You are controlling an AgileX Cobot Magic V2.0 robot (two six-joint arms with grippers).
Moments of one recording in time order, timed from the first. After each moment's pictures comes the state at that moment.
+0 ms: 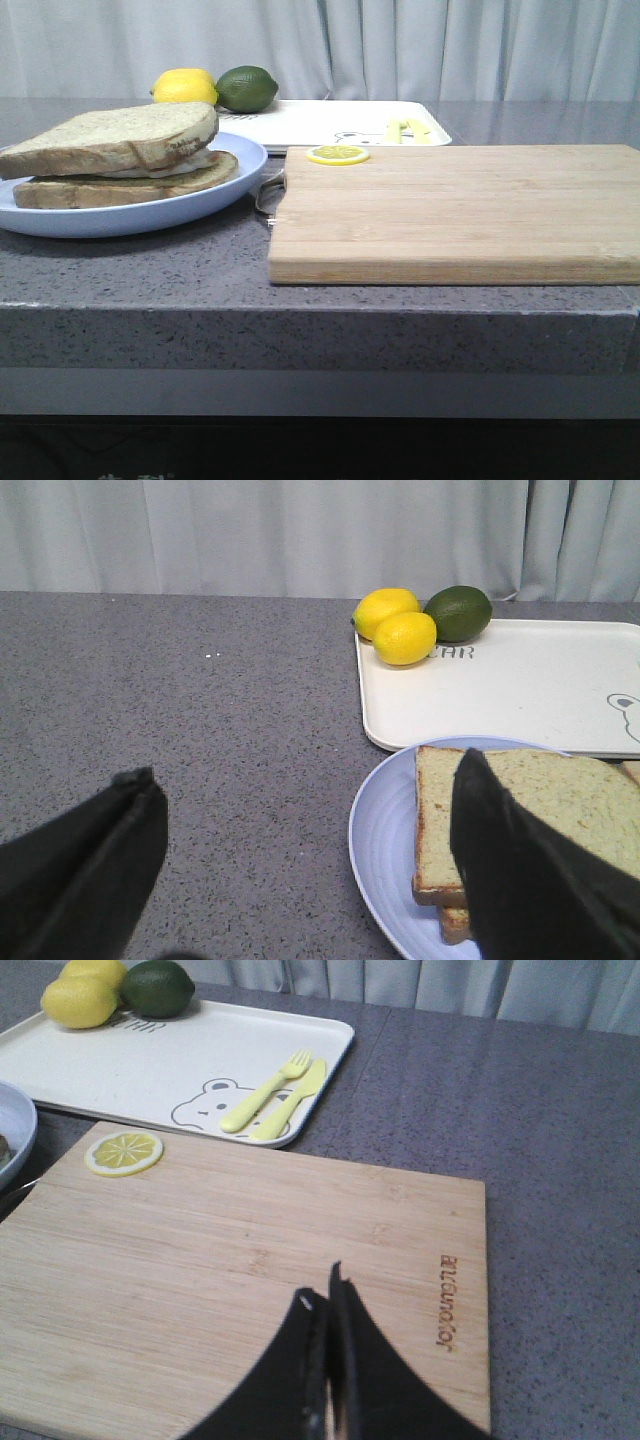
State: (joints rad) left arm -0.09 0.62 -0.59 0.10 0.26 -0.09; right arm 0.04 0.52 -0.47 0.46 0.32 -0.43
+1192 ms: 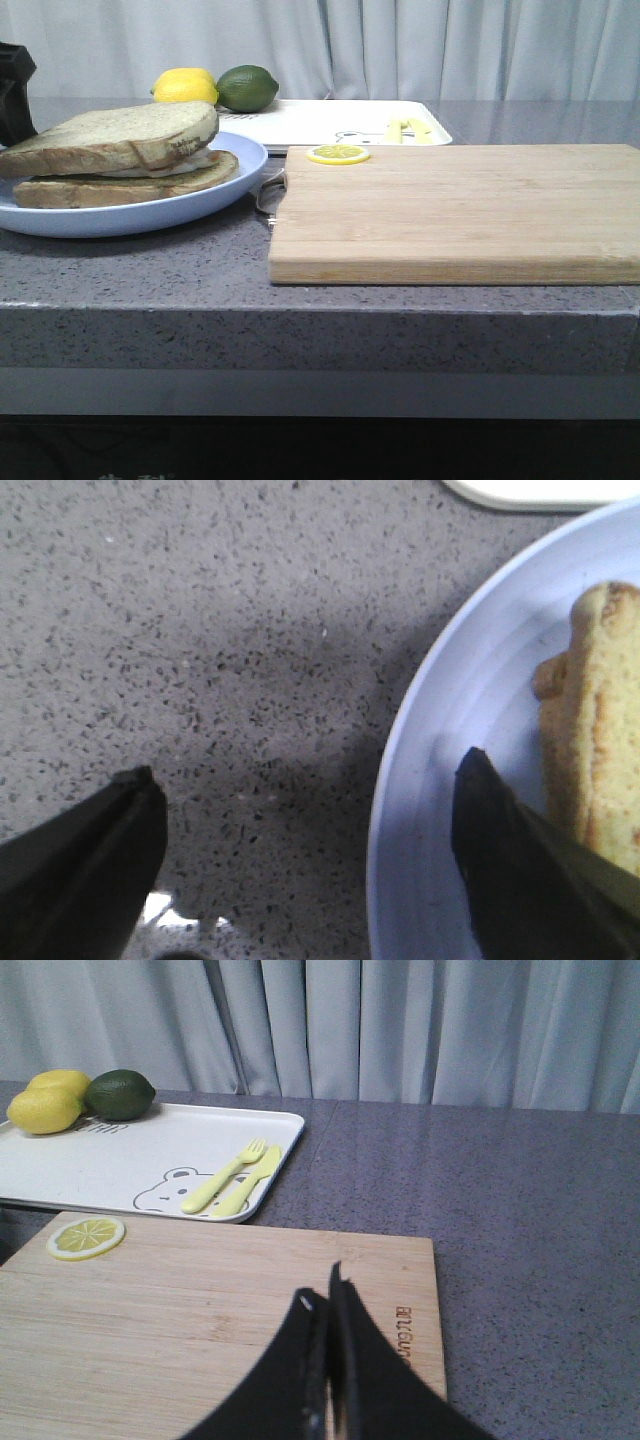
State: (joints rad) left arm -0.09 1.61 -1.21 -0.01 0.68 0.01; right arm 0.04 0.40 -0.36 0.49 0.14 -0.43
